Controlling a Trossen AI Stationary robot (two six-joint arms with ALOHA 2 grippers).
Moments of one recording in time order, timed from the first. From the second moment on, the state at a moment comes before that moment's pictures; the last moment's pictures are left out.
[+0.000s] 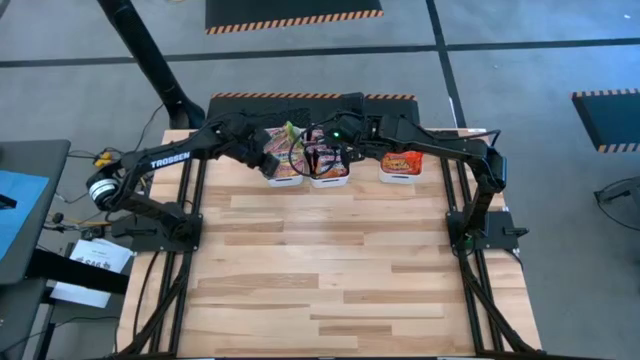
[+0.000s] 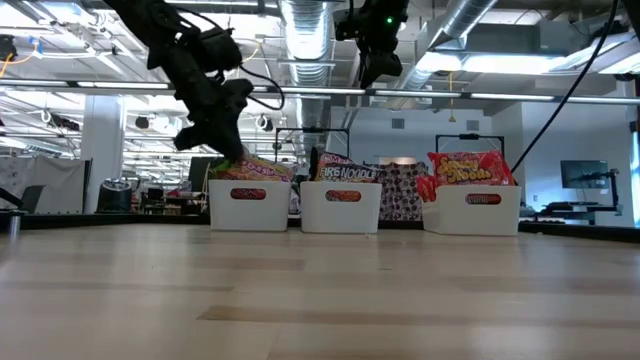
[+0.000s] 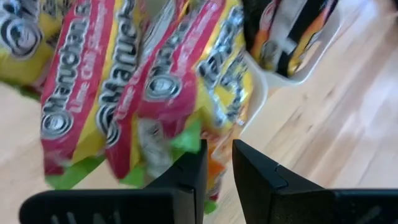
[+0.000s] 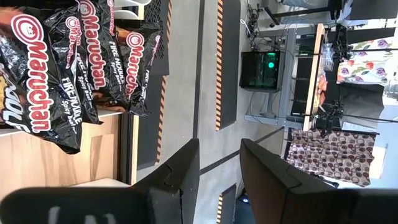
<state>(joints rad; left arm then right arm) 0.70 1.37 0.94 -0.45 0.24 -0.35 -0.26 1.81 1.84 -0.90 0.78 -0.72</state>
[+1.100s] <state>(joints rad) 0.69 1.33 1.03 -0.53 0.31 -0.30 -0.26 1.81 1.84 -0.90 0.78 -0.62</state>
